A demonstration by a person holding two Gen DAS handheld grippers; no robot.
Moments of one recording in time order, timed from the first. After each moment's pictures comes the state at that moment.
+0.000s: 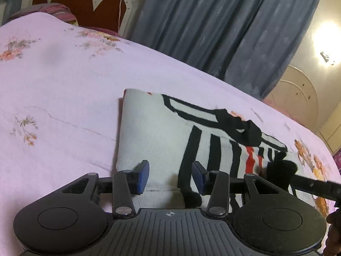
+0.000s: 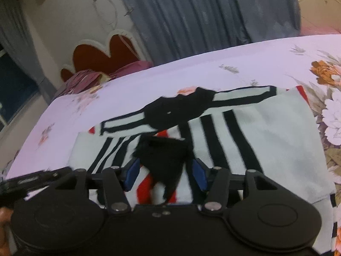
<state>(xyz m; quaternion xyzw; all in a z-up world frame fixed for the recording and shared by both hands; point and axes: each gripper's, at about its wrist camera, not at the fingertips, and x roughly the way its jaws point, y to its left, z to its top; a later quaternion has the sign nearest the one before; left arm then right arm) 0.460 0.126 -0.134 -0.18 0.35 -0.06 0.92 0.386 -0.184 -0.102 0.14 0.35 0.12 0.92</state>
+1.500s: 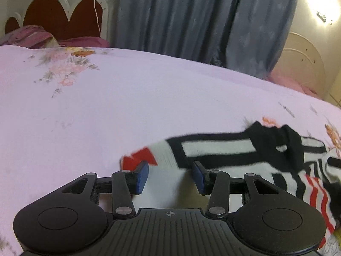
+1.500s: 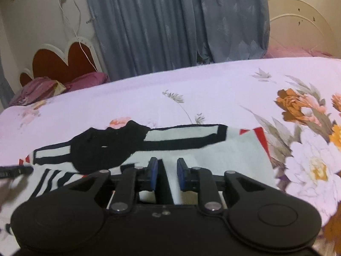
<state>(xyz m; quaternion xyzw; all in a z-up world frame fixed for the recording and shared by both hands) 0.573 0.145 -0.121 -0.06 0.37 -0.08 0.92 0.469 -0.244 -0.115 0.11 0.34 -0.02 0.93</state>
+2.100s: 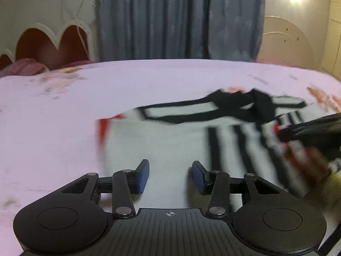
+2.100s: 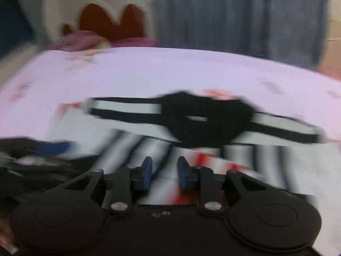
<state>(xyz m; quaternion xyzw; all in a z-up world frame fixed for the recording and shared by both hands) 0.483 0.106 -0.130 0.04 0.33 -0.08 0.94 0.459 -0.136 -0.131 -0.01 0.38 0.04 0.92</state>
